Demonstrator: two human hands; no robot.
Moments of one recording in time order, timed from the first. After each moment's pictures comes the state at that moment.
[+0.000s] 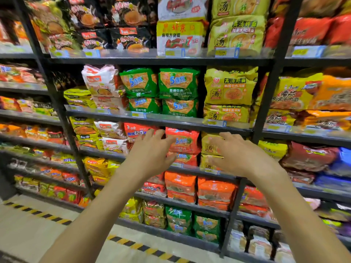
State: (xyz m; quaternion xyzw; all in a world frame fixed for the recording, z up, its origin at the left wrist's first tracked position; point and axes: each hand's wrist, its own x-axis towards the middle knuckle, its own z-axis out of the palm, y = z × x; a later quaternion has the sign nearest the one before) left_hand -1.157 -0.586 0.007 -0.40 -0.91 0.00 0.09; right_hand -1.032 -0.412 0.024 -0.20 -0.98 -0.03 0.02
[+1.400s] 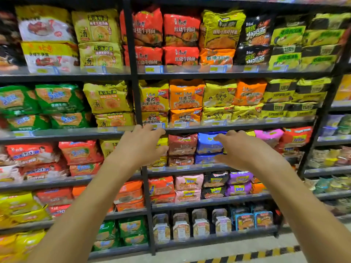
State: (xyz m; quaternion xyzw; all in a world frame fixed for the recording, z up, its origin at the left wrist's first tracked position) left_hand -0.838 -0.363 0.054 -0.53 -0.84 -0.01 0.12; right_hand -0.636 -0.233 0.055 -0.39 -0.92 -0.08 0.01
